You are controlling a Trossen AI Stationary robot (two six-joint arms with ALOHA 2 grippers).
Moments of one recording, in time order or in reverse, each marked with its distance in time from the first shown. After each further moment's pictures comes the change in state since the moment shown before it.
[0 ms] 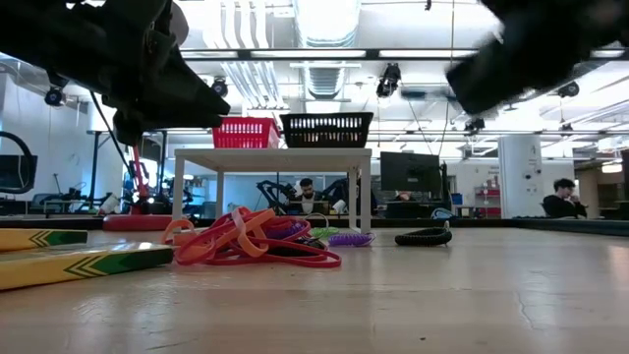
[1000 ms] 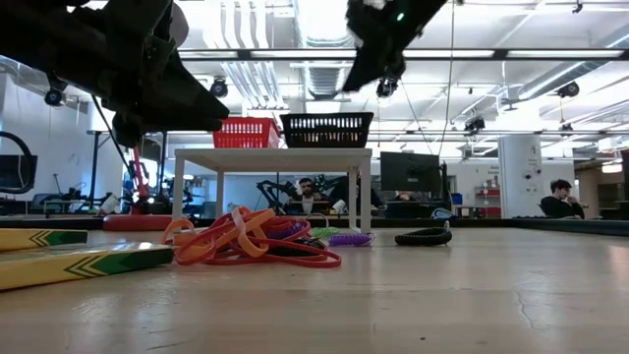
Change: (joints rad) left arm 0.001 0.000 -0.005 -0.012 0.000 0.000; right arm -0.663 0.290 0.833 -0.819 0.014 -0.137
